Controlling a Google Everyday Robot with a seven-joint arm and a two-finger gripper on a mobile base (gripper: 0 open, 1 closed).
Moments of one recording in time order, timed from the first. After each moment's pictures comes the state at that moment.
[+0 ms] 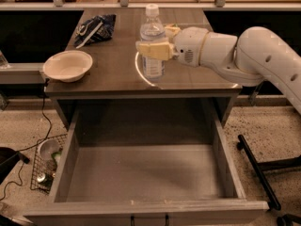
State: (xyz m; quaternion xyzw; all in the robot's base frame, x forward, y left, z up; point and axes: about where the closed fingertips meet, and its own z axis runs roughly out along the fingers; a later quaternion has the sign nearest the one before) arm 0.635 -0.010 0.965 -0.39 0.61 0.33 0.61
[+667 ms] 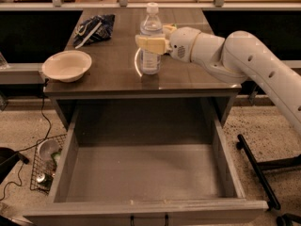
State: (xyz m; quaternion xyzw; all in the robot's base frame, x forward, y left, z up) arm 0.693 -0.006 0.949 -0.34 0.62 0.35 0.62
